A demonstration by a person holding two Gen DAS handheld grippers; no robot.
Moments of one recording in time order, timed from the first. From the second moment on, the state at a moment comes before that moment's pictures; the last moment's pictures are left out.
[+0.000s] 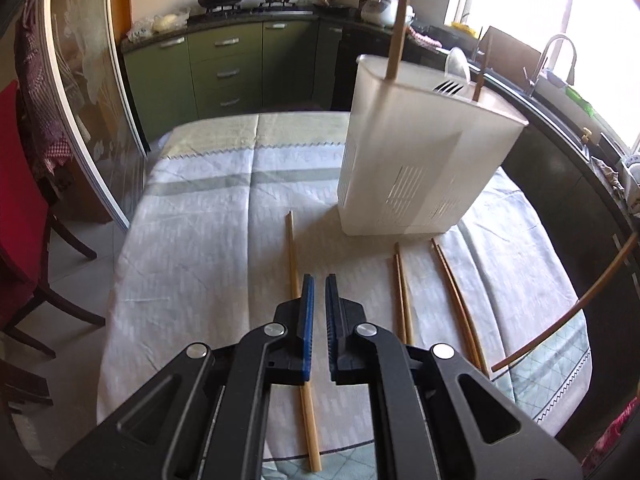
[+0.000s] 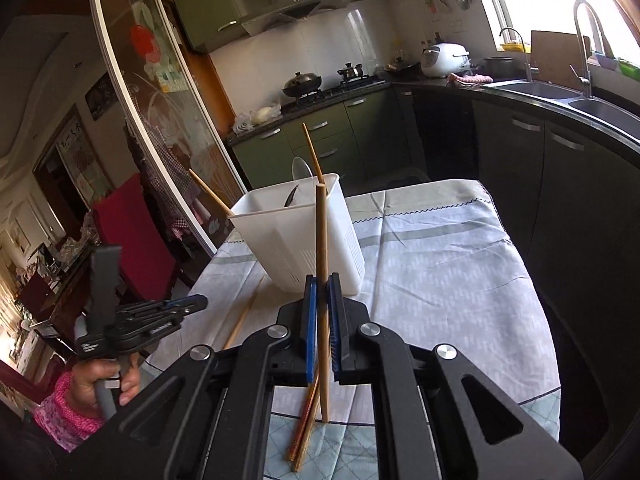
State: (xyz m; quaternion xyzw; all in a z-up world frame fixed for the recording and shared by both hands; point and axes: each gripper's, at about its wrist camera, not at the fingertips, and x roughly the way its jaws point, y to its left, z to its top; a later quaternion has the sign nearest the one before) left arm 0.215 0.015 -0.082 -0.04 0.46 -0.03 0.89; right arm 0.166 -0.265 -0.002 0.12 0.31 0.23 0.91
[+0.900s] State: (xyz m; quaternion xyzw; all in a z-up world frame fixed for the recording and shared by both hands) left arm 0.299 0.013 -0.138 -0.03 0.57 0.03 0.82; right arm 0.139 -0.289 0.027 0.12 0.28 0.24 0.92
